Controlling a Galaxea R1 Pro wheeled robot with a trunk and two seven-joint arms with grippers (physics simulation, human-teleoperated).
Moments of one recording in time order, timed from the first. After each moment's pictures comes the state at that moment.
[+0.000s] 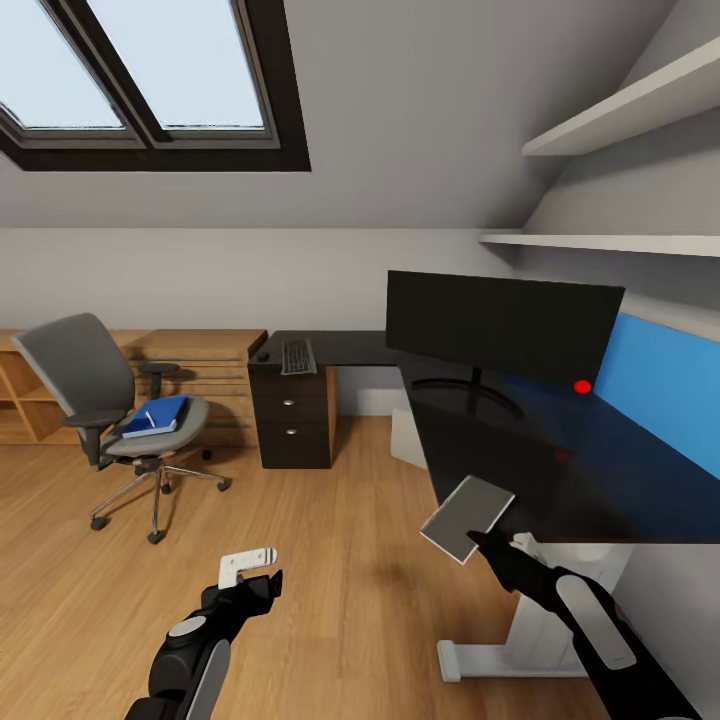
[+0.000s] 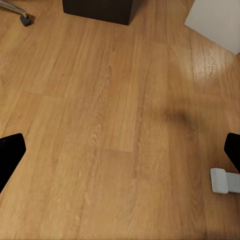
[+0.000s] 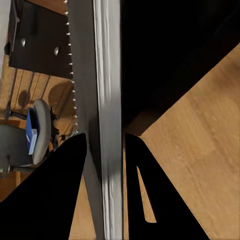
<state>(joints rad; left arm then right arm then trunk) -0.11 -0.10 -0.07 -1.51 0.18 0.63 0.24 -0.40 -0.17 0.02 -0.99 -1.23 0.52 -0.05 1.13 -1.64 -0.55</state>
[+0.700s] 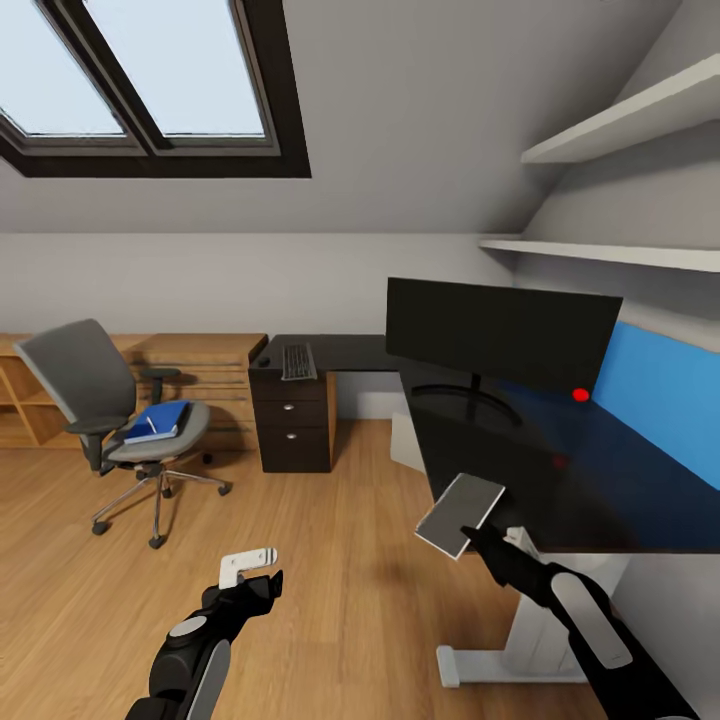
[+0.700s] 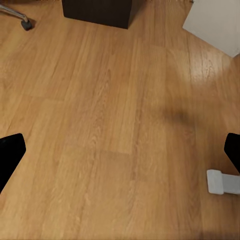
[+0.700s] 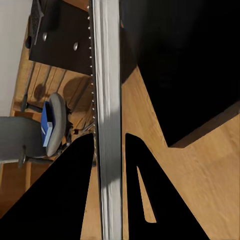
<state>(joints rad) -0.11 -0.10 -0.07 -1.50 0.18 0.63 0.24 -0.40 -0.17 0.05 -1.01 -1.23 0.52 -0.01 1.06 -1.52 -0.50</state>
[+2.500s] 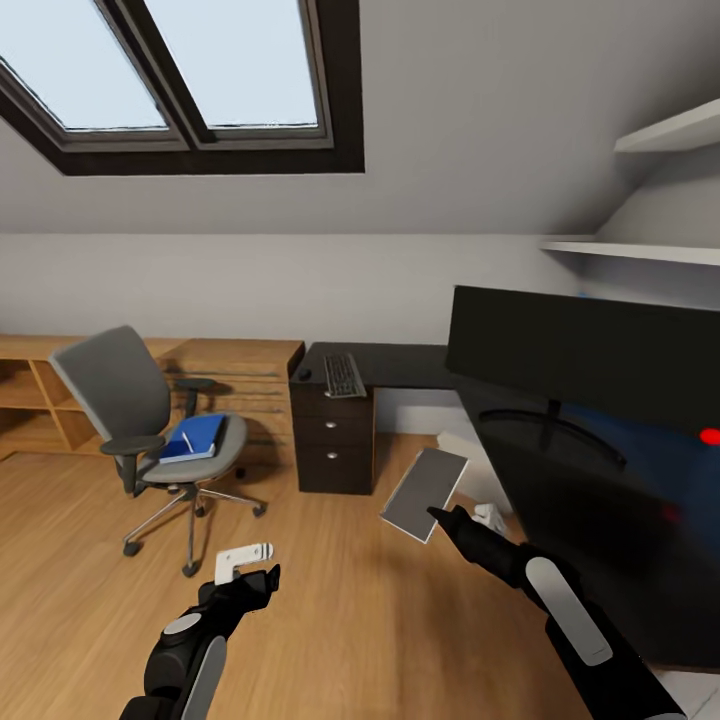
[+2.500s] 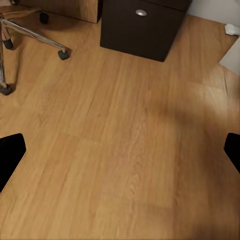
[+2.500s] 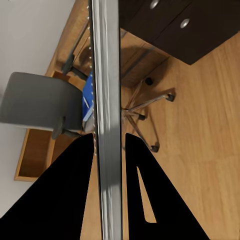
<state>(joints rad) -0.11 -0.10 -0.06 -1.53 0.18 0.63 0.24 -0.40 -0.15 0.17 -1.18 -1.22 0.53 0.01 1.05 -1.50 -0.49</state>
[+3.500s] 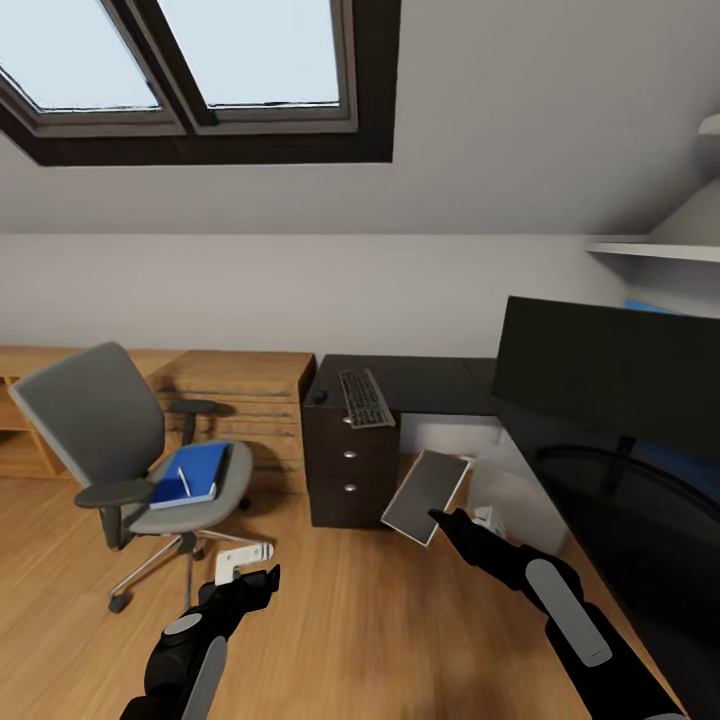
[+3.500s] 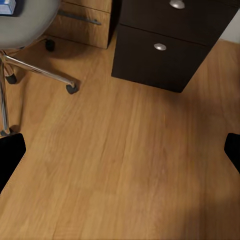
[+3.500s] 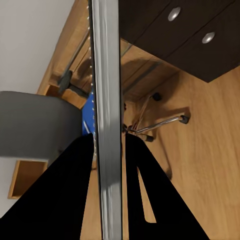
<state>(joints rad) -0.11 -0.10 -0.06 -1.53 0.18 0.63 0.23 -0.40 -0.15 0.17 -1.16 -1.22 0.53 0.01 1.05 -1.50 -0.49</state>
